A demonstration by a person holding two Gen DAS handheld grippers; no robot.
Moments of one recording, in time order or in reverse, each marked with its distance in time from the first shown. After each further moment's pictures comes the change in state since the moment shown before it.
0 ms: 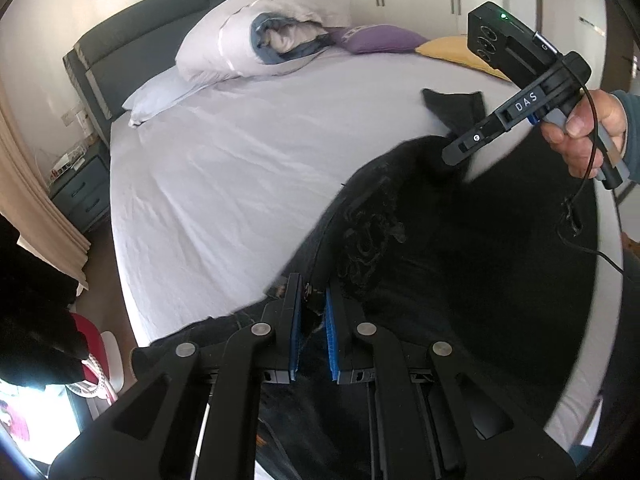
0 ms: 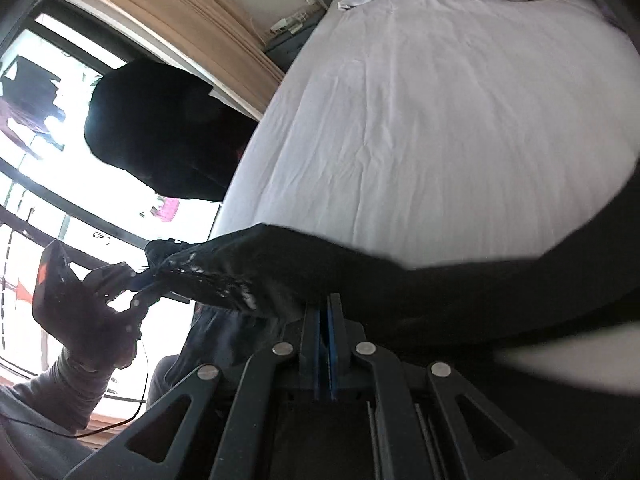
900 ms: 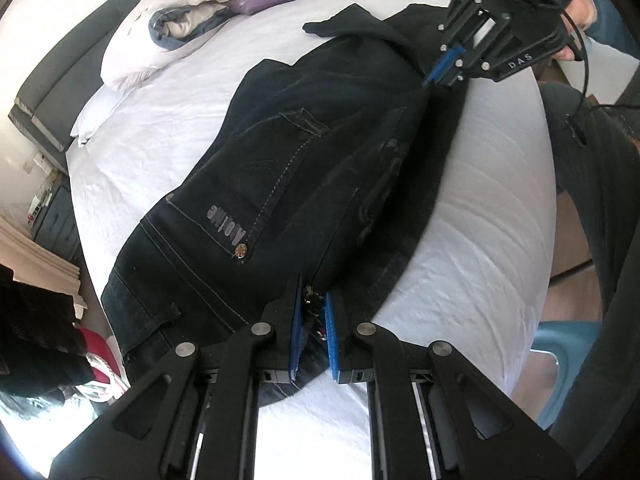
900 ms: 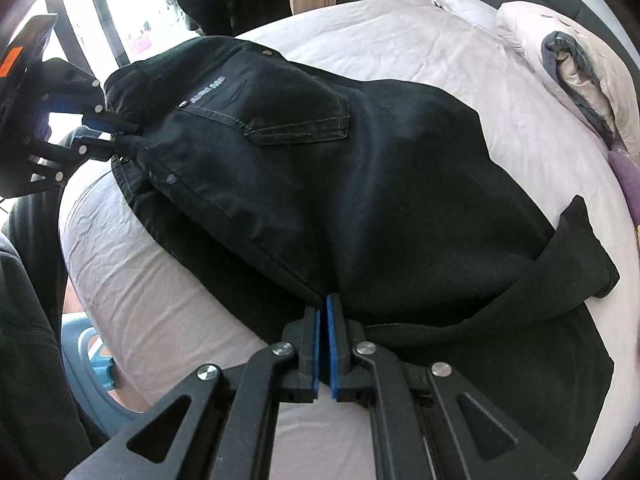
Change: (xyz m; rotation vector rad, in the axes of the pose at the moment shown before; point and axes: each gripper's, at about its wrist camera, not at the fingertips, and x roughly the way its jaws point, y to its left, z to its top) left arm -0.074 -0.176 -0.146 0.285 0.137 -0.060; right arm 0.023 0.087 -0.192 -0.555 0.180 -0.465
